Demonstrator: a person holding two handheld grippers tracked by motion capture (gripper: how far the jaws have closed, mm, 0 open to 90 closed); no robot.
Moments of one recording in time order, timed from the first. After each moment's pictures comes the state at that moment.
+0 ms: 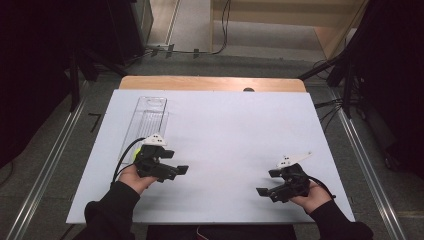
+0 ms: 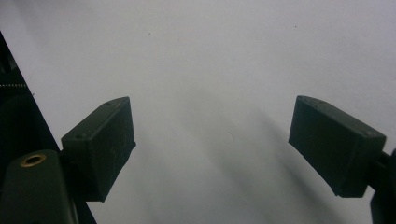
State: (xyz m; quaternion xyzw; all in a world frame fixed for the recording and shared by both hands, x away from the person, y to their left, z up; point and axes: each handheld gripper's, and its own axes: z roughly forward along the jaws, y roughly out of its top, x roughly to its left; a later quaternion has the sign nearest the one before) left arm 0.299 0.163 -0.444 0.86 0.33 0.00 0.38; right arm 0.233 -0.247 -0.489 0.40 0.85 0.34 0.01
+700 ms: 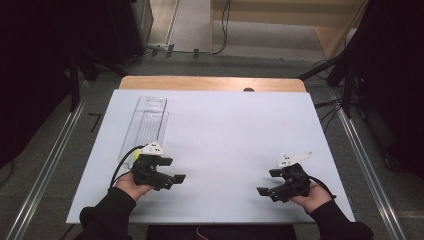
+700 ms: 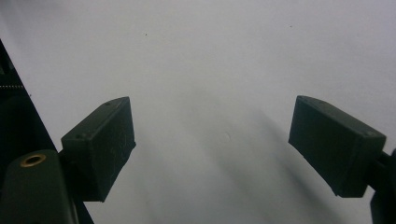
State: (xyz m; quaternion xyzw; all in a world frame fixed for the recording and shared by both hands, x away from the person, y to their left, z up) left arm 0.284 0.171 -0.455 0.87 0.31 0.00 0.38; right arm 0.233 -0.248 -0.489 0.41 0.85 0.34 0.01
